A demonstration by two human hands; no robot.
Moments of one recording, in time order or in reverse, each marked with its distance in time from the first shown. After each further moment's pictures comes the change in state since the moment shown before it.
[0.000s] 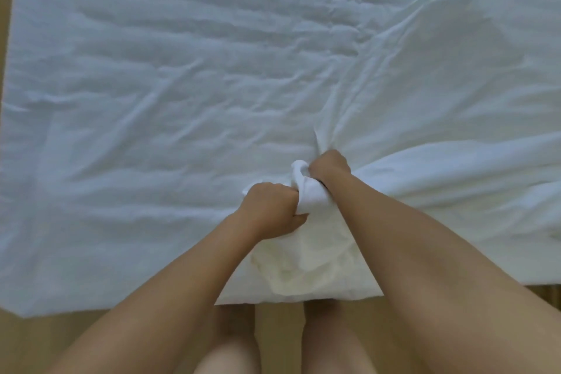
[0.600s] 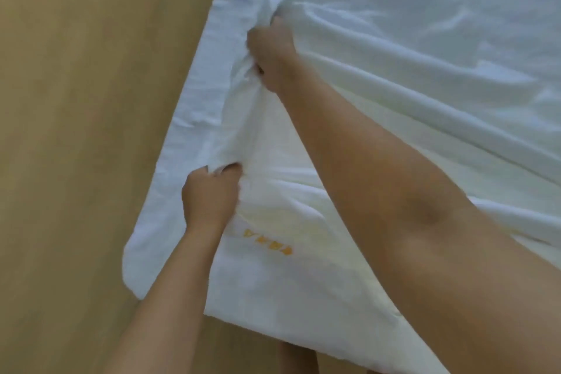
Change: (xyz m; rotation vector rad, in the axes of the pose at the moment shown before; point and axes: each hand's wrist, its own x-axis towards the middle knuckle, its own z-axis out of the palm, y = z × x) left_hand -0.127 -0.191 -0.075 -1.007 0.871 -1.104; right_hand -0.181 -0.336 0.063 0.769 -0.312 -0.701
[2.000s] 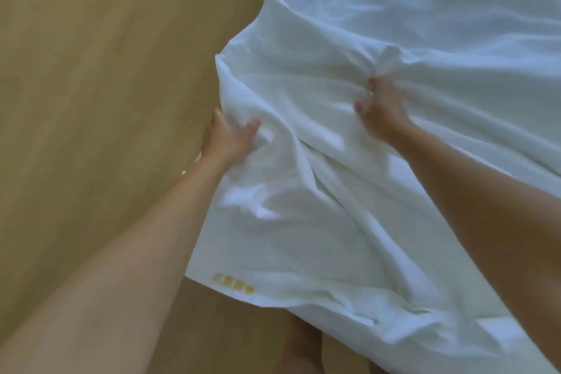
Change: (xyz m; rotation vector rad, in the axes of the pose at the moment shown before) left_hand 0.122 -0.071 -0.033 0.224 -0.084 -0.045; right_hand 0.033 0.127 -0.048 -1.136 -0.184 -0.235
